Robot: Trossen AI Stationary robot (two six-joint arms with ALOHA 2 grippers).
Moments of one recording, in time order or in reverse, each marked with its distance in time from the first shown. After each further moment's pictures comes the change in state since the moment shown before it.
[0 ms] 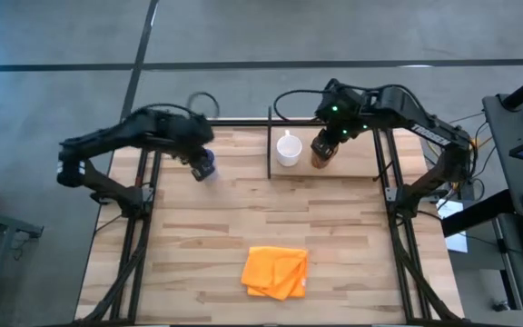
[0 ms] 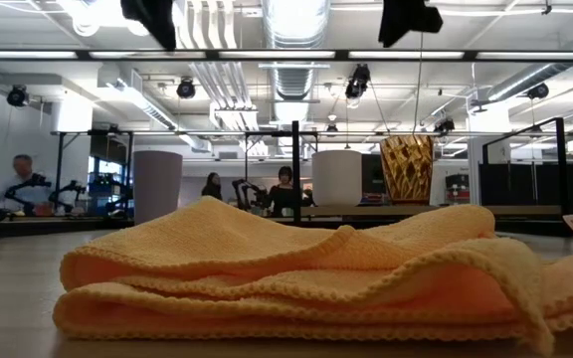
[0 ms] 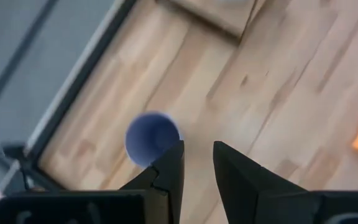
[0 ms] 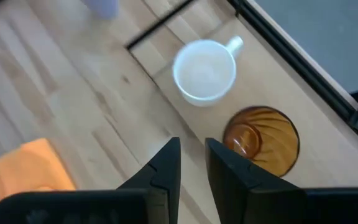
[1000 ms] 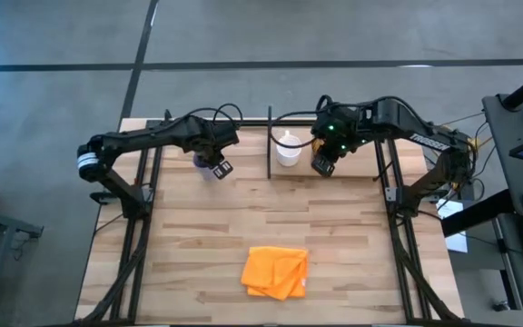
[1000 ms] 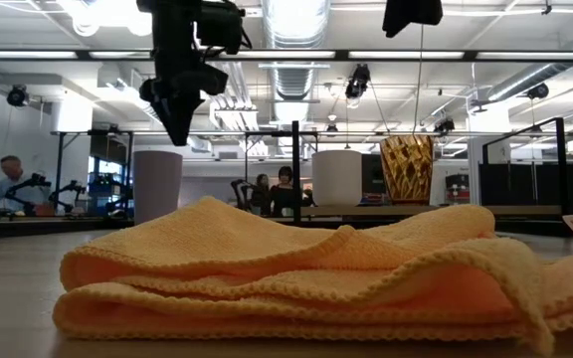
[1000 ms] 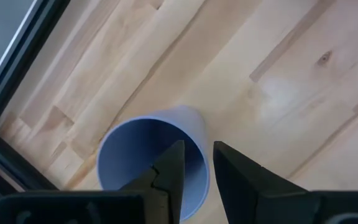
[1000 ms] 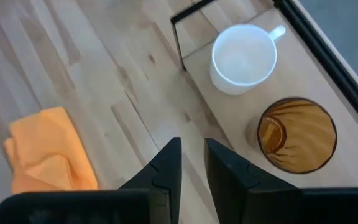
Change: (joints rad) left arm 0.173 0.181 -0.304 0.250 0.052 -0.020; right arm 0.129 -0.001 -0.024 -0.019 0.003 -0.001
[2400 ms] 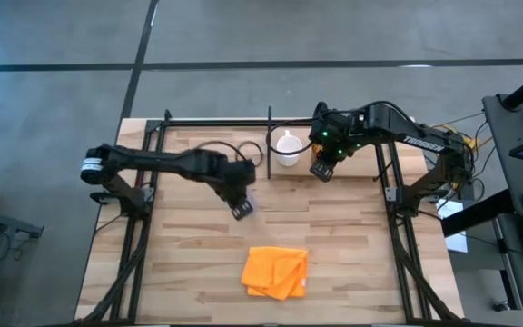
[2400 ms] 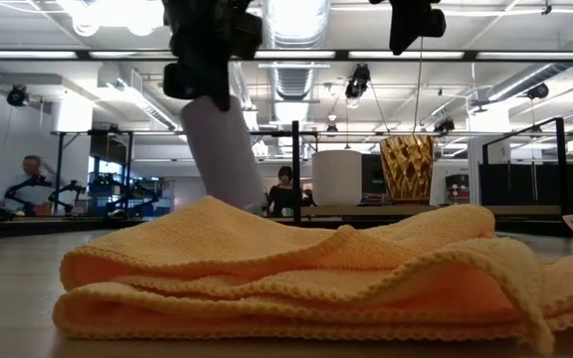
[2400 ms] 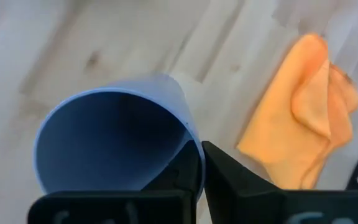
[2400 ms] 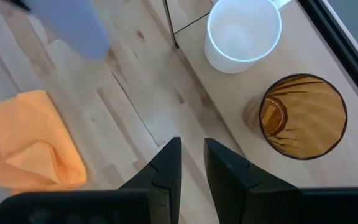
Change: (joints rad) left arm -0.333 0.043 0.020 0.263 0.320 -0.210; right arm 0.000 0.000 -0.085 0.002 0.000 0.006
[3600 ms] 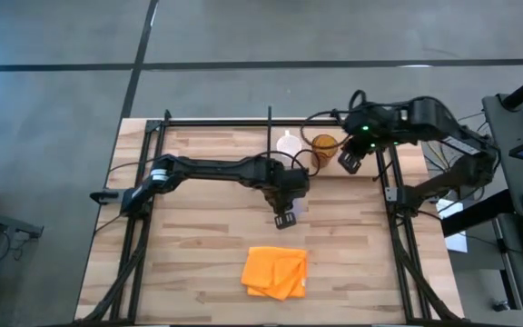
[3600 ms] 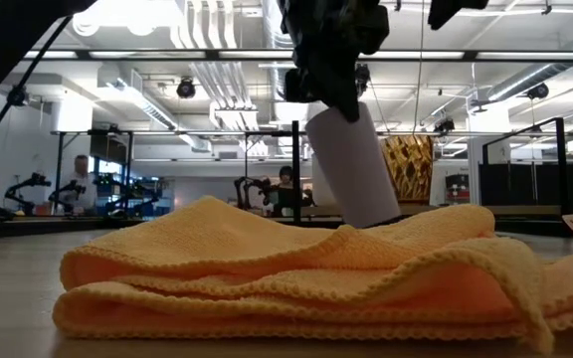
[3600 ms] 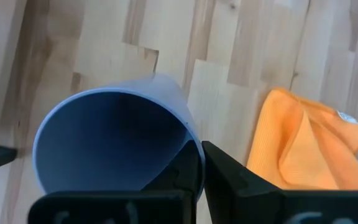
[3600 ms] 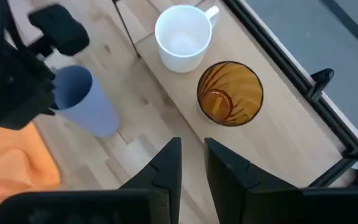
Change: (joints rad) left arm -0.042 0.582 0.753 -0.172 -0.014 0.296; right arm -0.001 -0.191 0.000 -0.110 0.144 0.038
